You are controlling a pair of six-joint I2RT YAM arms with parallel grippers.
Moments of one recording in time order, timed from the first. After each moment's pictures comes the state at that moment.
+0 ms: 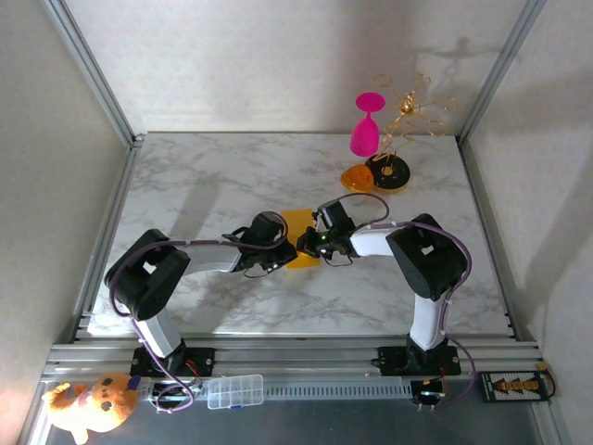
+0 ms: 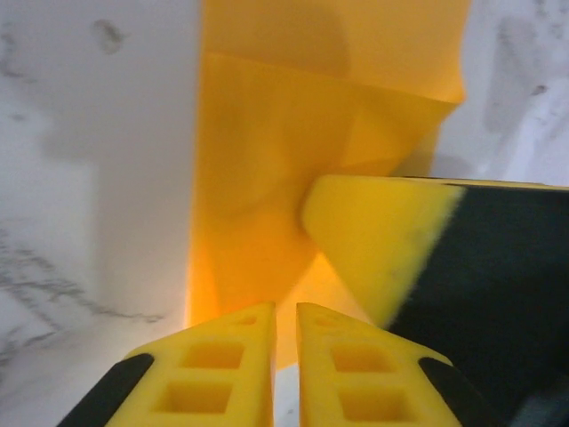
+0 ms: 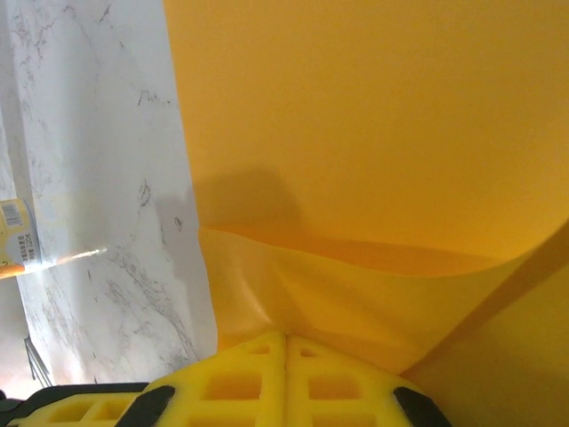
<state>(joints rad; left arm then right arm) -0.67 1.73 0.83 0.01 0.23 -1.10 0.63 1.89 0.92 0.08 -0.47 0.85</state>
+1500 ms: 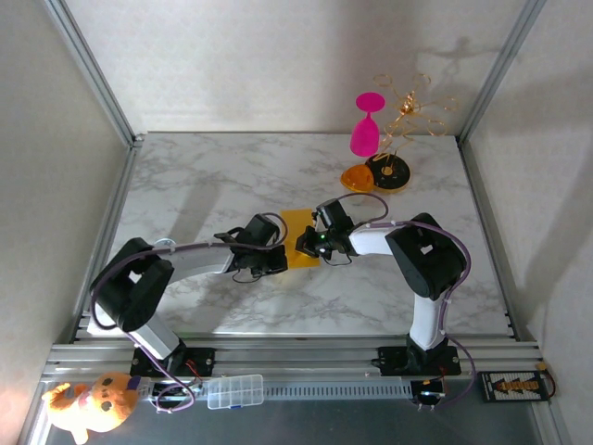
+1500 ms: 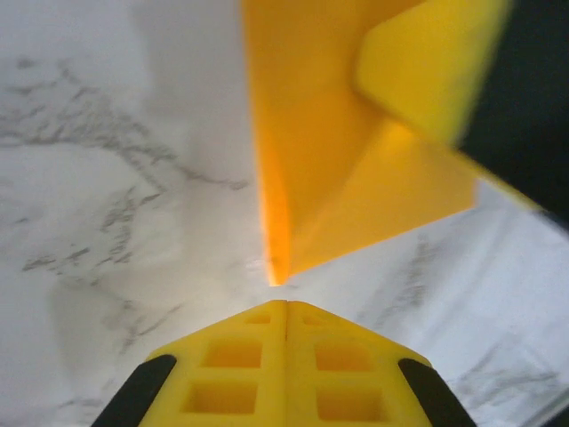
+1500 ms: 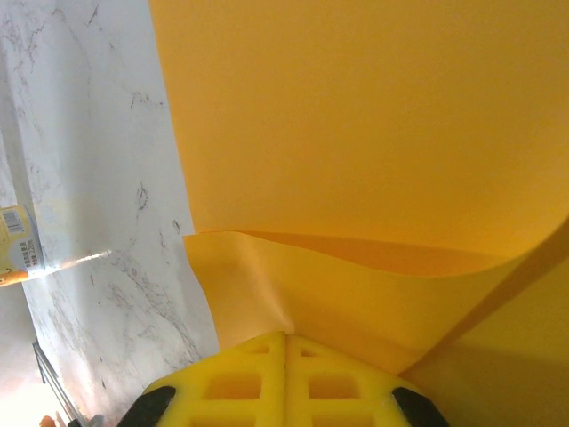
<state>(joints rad) -0.66 1.62 0.82 -0.23 0.25 -0.85 0.63 1.90 0.94 0.05 -0.47 0.87</state>
